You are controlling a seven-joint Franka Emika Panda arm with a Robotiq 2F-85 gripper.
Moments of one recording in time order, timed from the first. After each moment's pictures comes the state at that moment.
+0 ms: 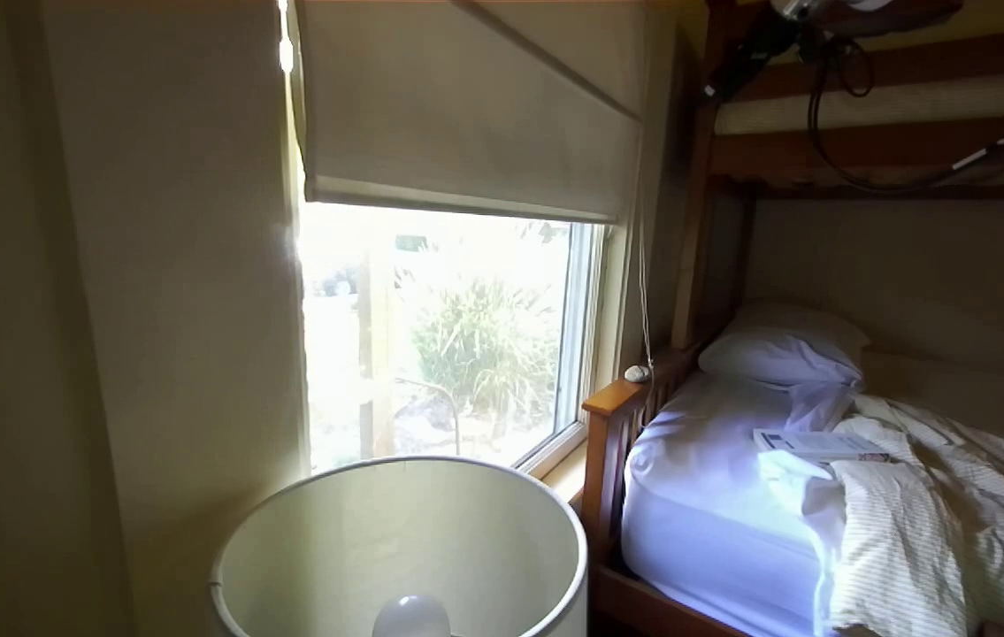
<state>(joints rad) -0.13 -0.05 -0.44 -1.33 0.20 2.12 -0.68</state>
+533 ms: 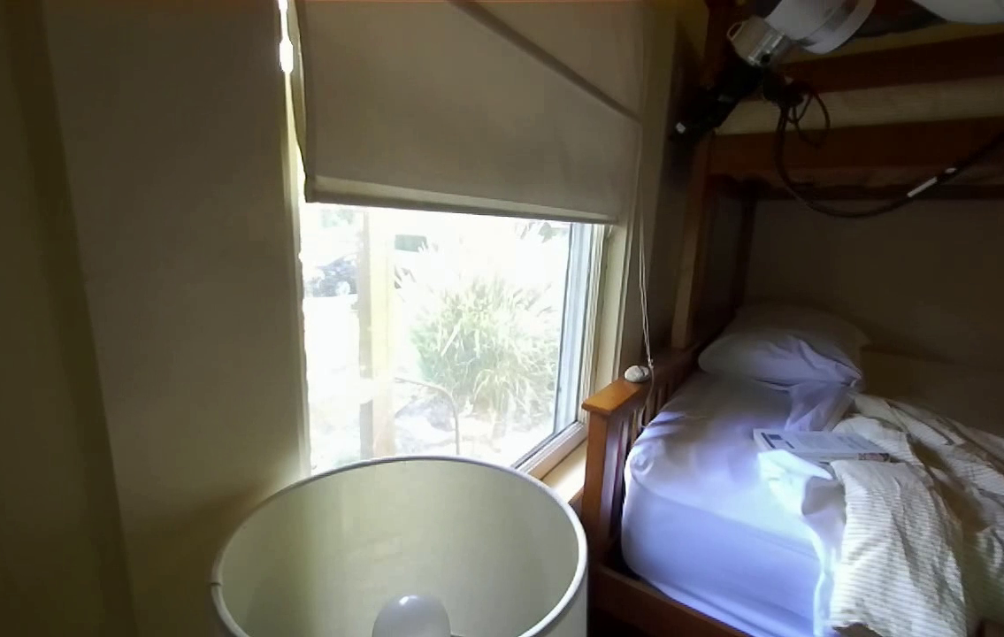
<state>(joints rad) -0.22 0.13 -0.41 -1.23 0.40 2.00 -0.73</state>
